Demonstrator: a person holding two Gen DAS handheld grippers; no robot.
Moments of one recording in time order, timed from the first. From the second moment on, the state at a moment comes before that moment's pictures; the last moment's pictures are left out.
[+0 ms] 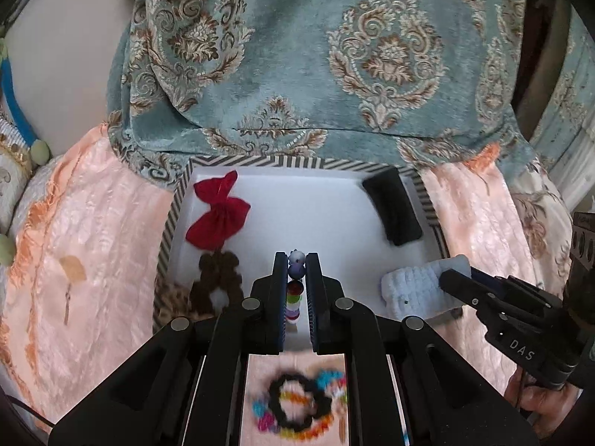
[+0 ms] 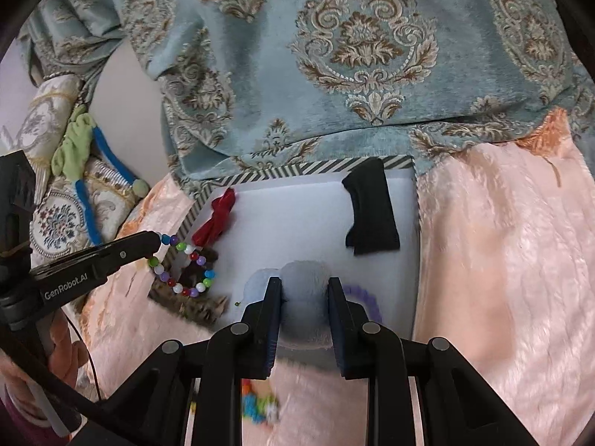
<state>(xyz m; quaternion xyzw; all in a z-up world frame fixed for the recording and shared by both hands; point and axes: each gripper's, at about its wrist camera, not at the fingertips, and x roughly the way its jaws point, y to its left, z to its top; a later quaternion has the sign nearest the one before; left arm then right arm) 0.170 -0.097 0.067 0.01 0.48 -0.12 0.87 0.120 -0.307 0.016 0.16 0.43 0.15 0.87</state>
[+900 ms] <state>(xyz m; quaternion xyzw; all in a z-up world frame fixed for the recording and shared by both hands) 0.293 -0.093 -0.030 0.00 0.52 -0.03 0.85 0.256 -0.293 -0.034 0.15 0.44 0.09 0.88</state>
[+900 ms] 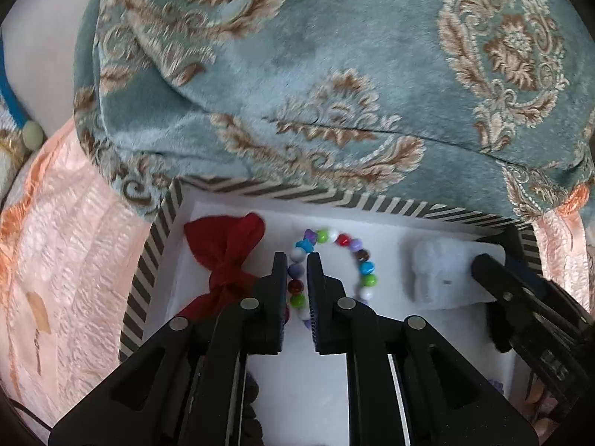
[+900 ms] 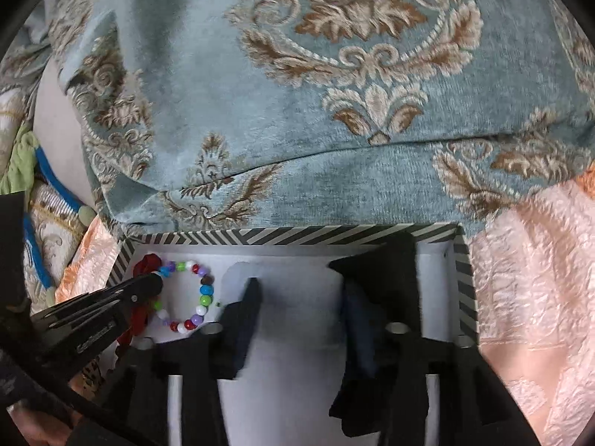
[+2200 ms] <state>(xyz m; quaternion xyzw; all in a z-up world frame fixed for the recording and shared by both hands) 0.075 -0.073 0.046 0.03 0.44 0.00 0.89 0.039 -0.270 0.037 0.12 0.42 0.13 0.89</state>
